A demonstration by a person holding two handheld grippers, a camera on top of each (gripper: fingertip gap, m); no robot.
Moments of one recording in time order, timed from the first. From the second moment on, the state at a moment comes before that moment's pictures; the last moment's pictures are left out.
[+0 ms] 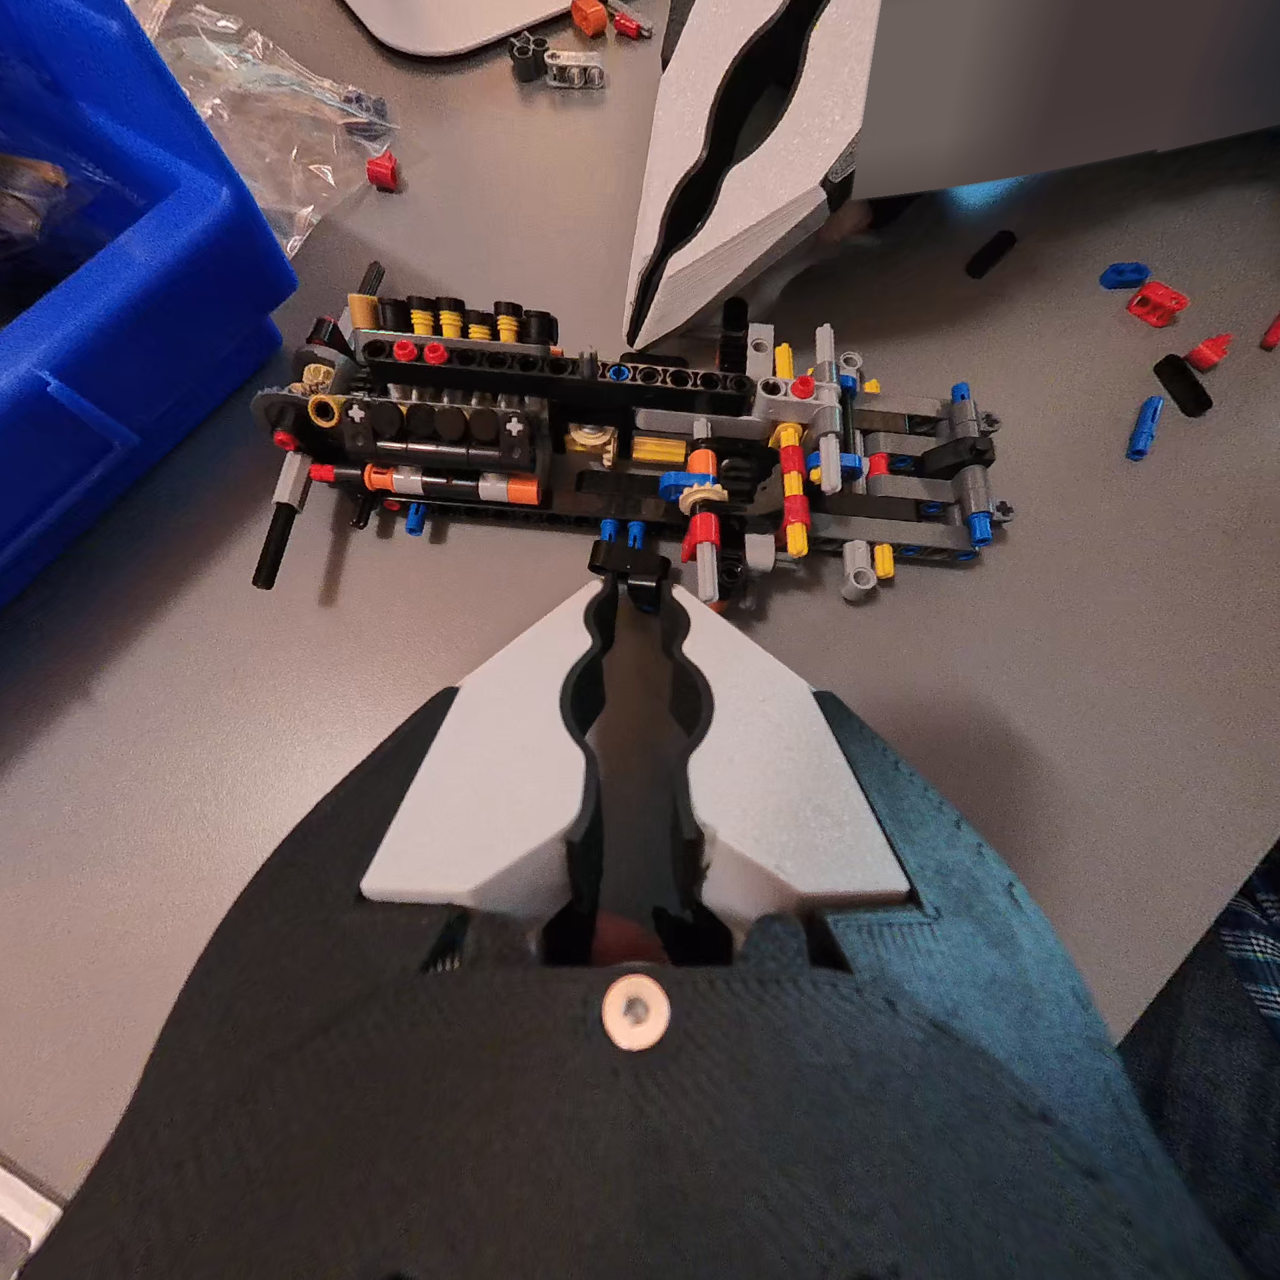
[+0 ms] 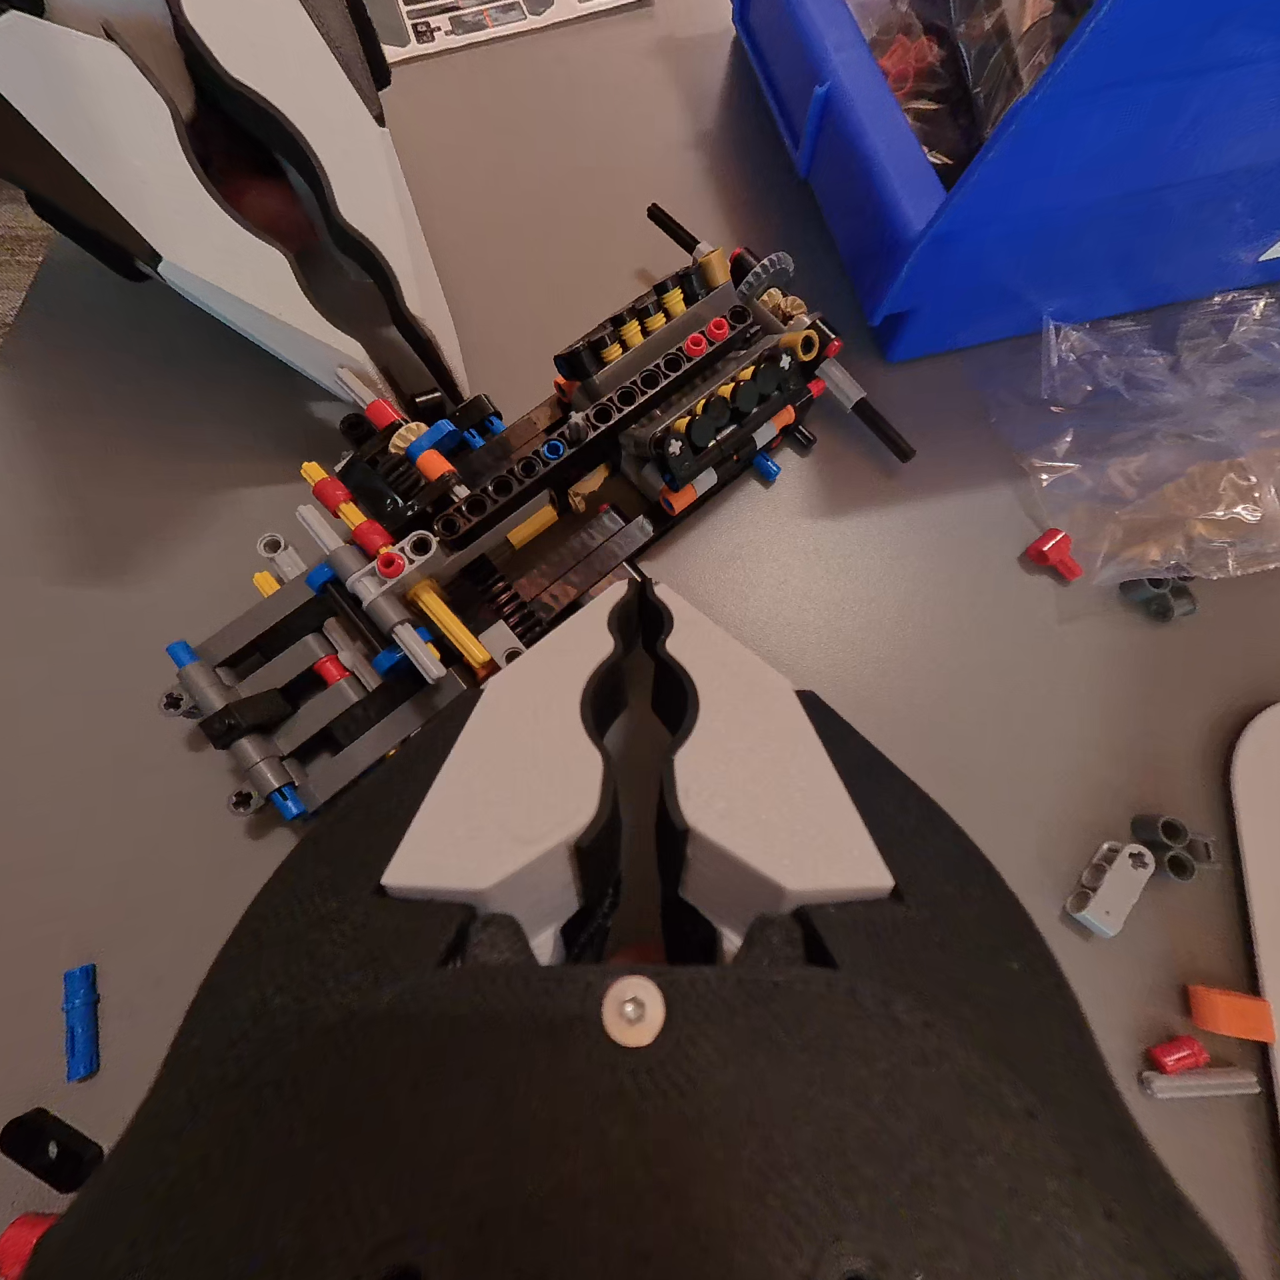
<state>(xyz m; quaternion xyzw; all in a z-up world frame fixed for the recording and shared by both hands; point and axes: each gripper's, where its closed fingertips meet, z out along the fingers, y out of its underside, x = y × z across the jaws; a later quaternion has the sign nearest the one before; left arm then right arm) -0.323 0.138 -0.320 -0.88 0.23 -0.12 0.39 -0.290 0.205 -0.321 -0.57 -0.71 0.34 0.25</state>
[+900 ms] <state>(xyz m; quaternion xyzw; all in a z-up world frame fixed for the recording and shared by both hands) -0.318 0.124 -0.326 -0.90 0.26 -0.16 0.31 -0.289 0.201 -0.322 -0.56 -0.72 0.34 0.25</state>
